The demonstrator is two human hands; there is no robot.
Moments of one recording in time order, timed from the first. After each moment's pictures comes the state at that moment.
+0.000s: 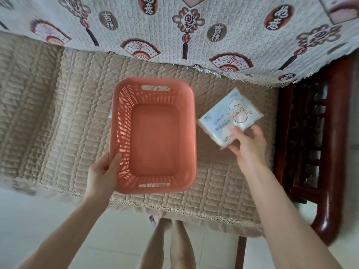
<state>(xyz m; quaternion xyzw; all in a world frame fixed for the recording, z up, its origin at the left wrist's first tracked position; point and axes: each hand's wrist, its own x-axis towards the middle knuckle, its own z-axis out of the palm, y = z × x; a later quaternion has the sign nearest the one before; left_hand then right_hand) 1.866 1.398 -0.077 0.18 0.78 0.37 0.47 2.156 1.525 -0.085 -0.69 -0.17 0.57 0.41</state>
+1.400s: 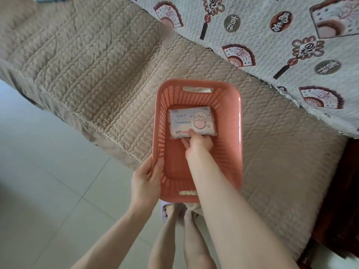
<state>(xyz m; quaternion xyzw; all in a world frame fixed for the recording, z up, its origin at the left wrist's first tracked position) 1.826 1.285 -0.058 0.05 0.77 0.50 0.39 1.853 1.430 -0.100 -0.71 -0.04 0.65 0.27</state>
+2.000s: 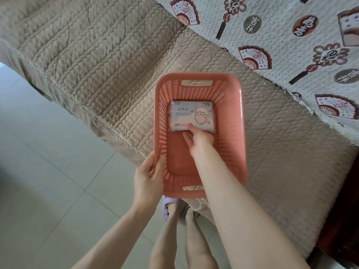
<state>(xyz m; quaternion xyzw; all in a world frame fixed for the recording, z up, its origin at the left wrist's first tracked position) 1.803 1.280 -0.061 0.01 0.75 0.54 0.38 1.822 1.429 -0.094 -0.67 -0.05 0.70 0.23</state>
